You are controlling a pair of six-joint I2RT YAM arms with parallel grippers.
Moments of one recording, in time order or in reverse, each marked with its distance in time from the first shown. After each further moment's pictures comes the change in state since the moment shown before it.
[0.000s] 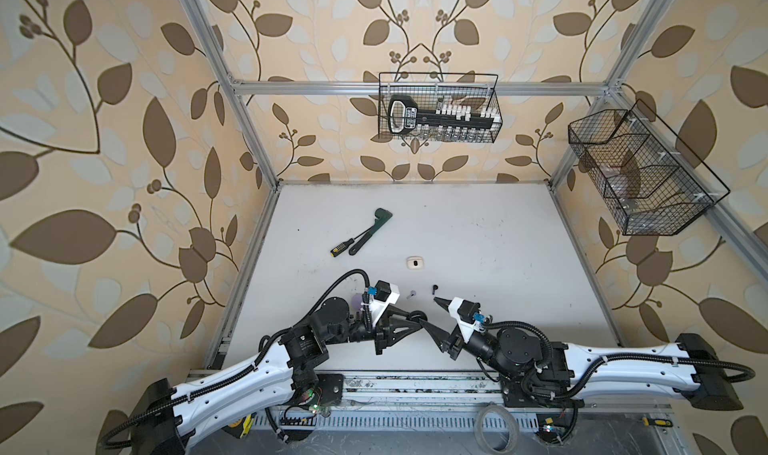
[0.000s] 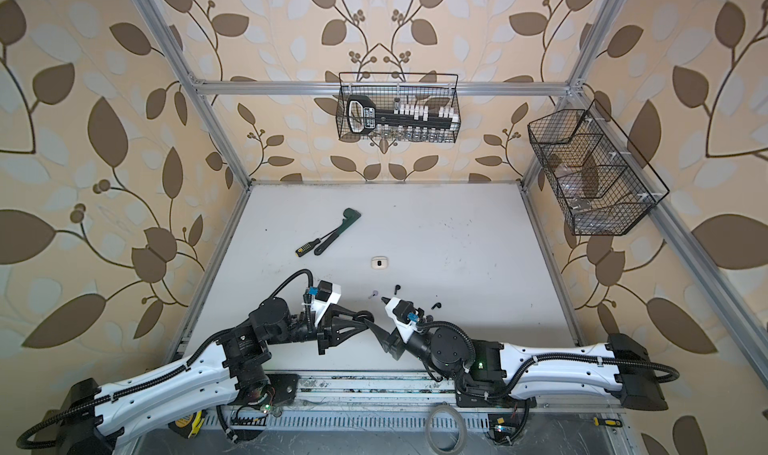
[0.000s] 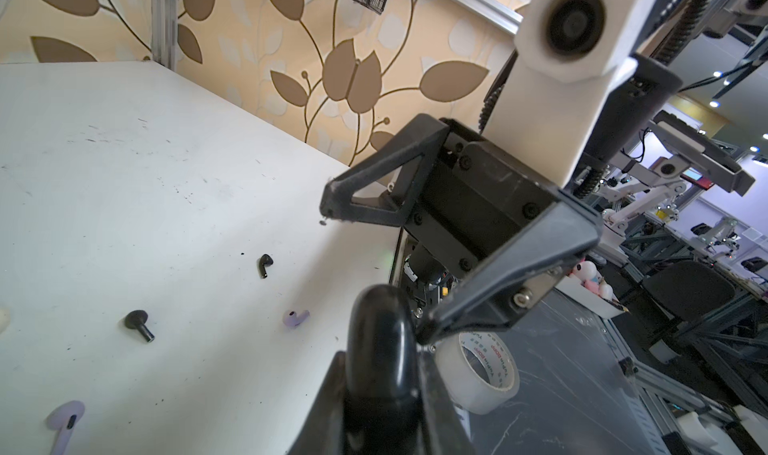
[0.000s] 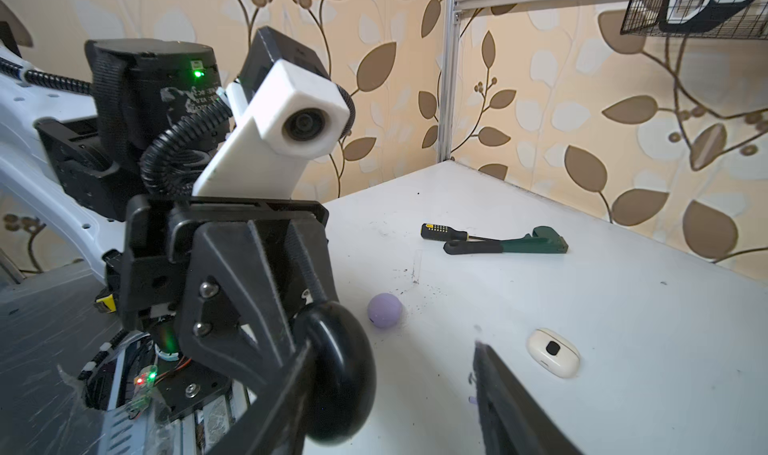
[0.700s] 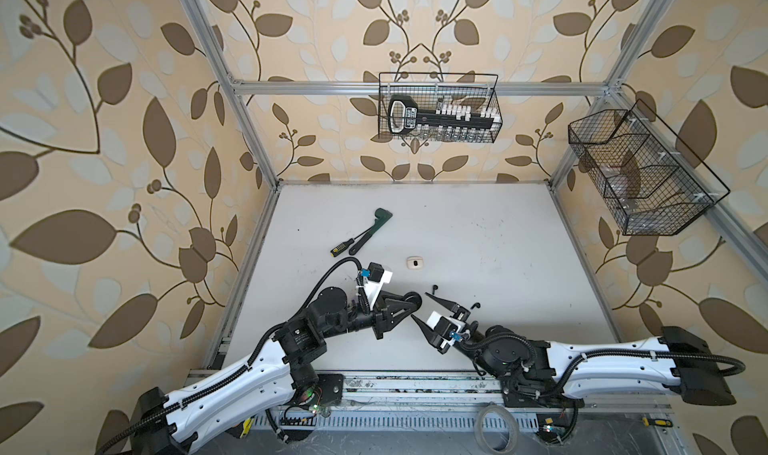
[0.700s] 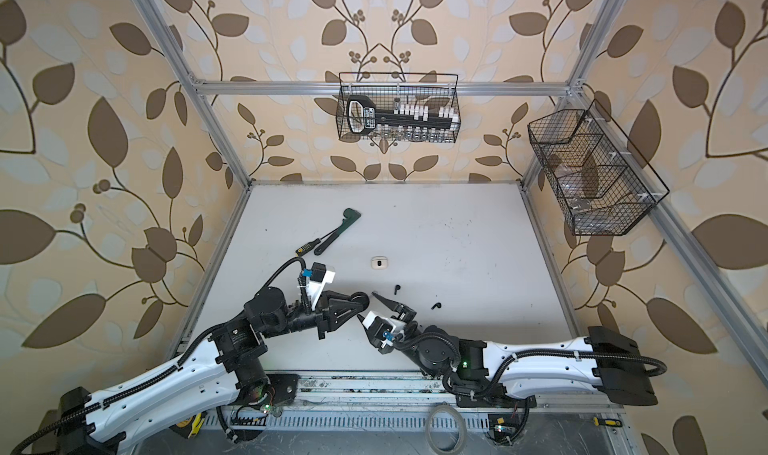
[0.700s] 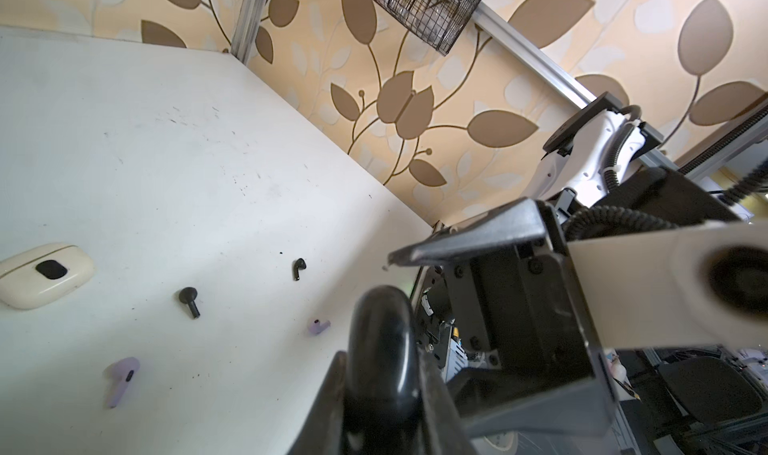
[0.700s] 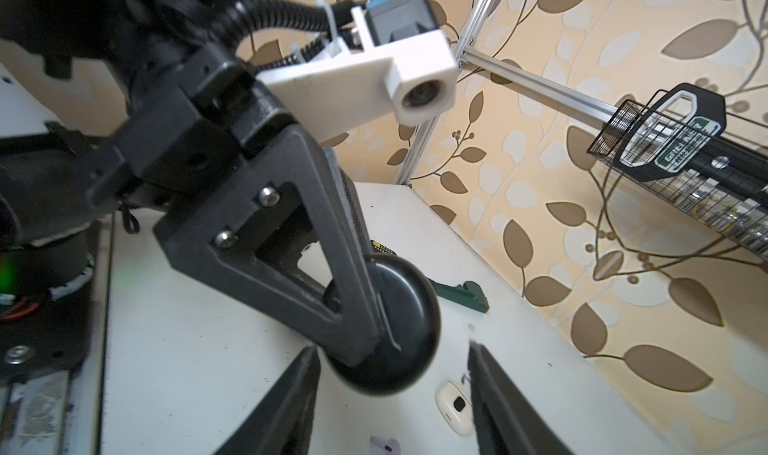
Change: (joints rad) left arm 0.074 -0.027 0.079 -0.127 -0.090 -0.150; right arm -0.002 0.111 -0.007 0.201 0.037 -0.459
